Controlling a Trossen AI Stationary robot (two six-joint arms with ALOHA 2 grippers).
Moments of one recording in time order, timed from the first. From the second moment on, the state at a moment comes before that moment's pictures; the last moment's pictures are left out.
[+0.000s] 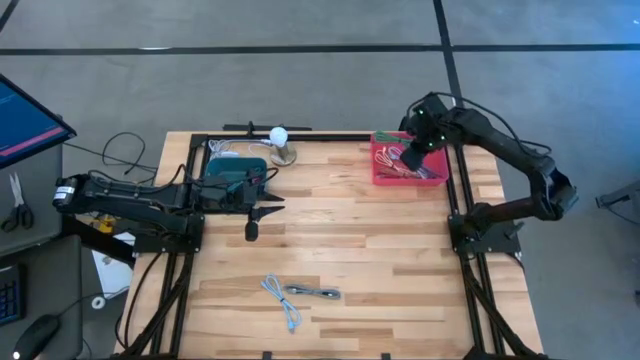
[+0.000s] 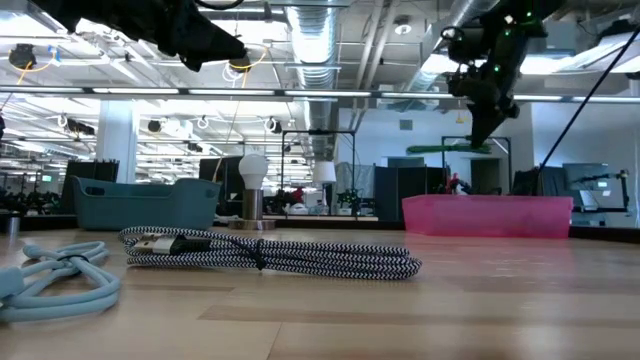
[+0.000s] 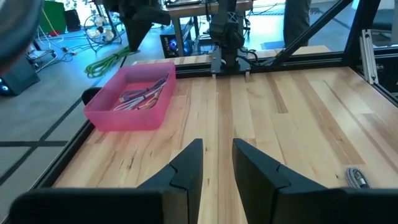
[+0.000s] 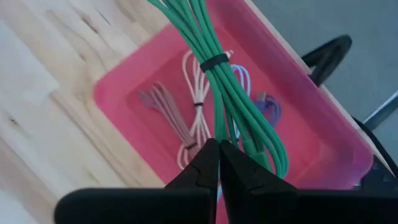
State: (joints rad) left arm -0.03 0.73 0.54 0.10 -0.13 0.15; right arm -0.84 1.27 1.11 -0.97 0.02 -0.14
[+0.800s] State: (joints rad) left arm -0.03 0.73 0.54 0.10 -0.13 0.15; right arm -0.94 1.62 1.11 -0.98 -0.03 -0.18
